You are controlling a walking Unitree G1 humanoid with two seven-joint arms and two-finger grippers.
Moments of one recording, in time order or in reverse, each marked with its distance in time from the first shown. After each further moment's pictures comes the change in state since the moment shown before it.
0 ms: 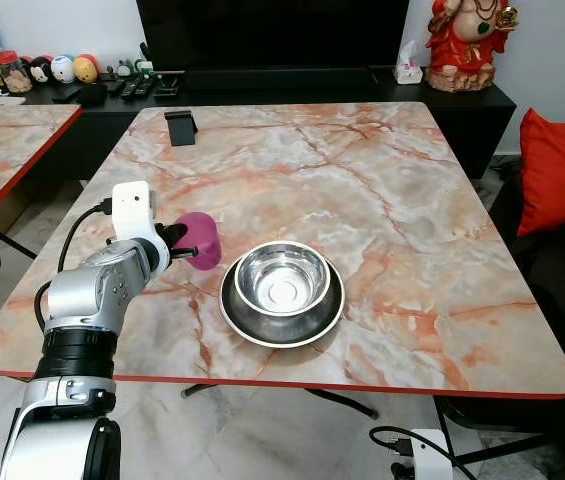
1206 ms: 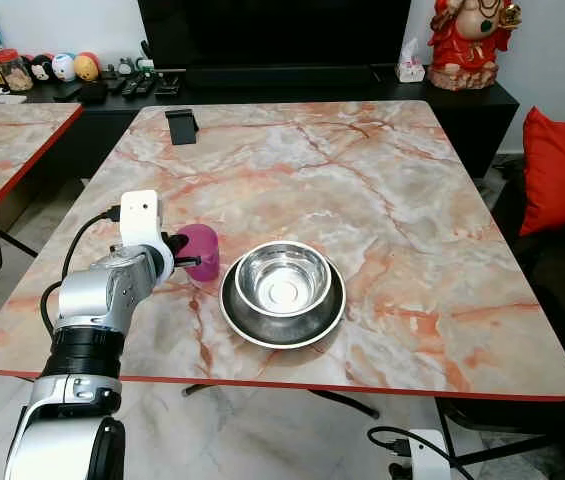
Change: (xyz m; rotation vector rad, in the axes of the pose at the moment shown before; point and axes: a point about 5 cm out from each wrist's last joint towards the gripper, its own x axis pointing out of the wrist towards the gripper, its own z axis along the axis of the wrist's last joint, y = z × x) left arm 0.004 0.000 -0.011 0.019 0.064 0.052; right arm 0.000 0.003 0.000 0.004 0.000 0.004
